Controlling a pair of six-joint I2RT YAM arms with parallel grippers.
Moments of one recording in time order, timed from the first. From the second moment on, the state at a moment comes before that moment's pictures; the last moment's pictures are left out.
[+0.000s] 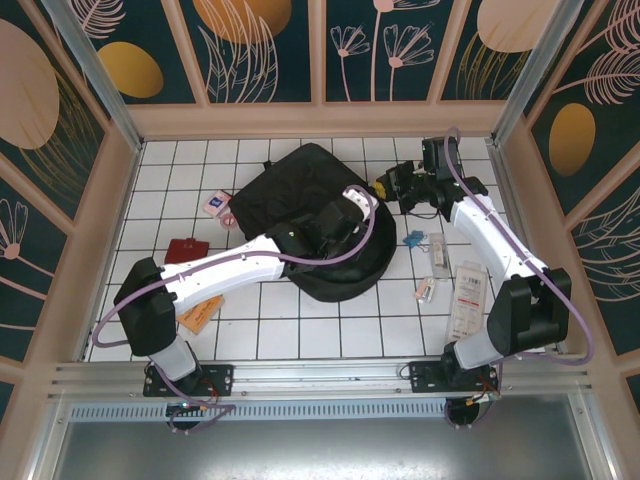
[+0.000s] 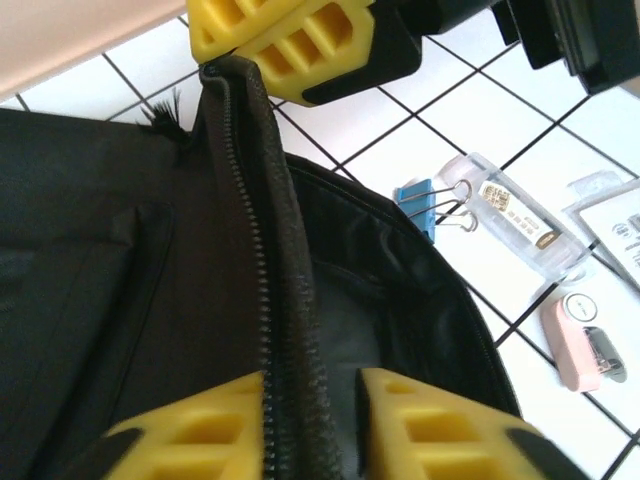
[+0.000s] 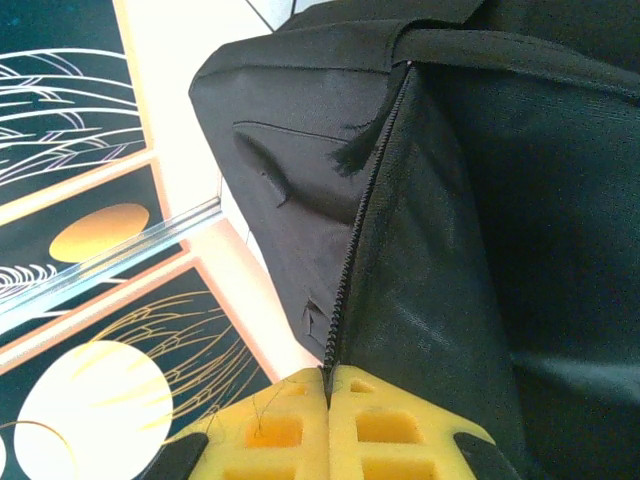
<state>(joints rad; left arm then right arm) -1.03 1.67 1.37 -0.35 -0.26 -0.24 0.25 1.48 1.25 -0.49 -0.53 1.41</state>
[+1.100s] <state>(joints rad) -0.88 1.60 1.50 -0.44 -0.03 -0.22 0.20 1.16 1.29 -0.72 -0.19 0.81</state>
